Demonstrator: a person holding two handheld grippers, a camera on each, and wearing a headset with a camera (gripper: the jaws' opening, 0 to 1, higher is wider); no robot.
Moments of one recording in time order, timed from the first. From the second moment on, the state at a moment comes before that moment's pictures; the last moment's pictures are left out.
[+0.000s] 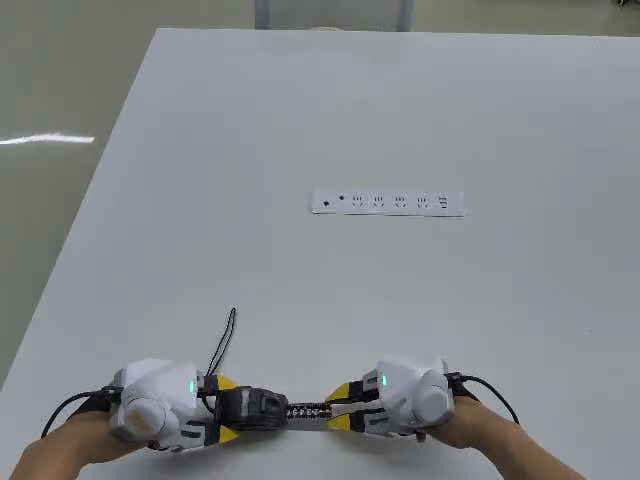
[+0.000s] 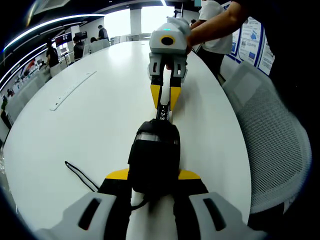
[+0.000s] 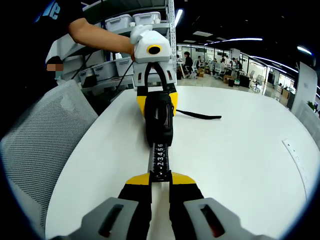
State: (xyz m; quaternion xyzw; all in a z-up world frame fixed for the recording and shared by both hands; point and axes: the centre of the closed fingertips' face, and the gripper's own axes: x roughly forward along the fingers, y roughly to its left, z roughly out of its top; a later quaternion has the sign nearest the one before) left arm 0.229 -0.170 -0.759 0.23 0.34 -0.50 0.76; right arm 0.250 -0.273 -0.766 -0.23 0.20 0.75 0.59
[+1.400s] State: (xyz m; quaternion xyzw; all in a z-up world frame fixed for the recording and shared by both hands) left arm 0.230 -0.170 -0.759 0.23 0.34 -0.50 0.76; right arm 0.257 -0.301 -0.767 -0.22 0.22 0.74 0.59
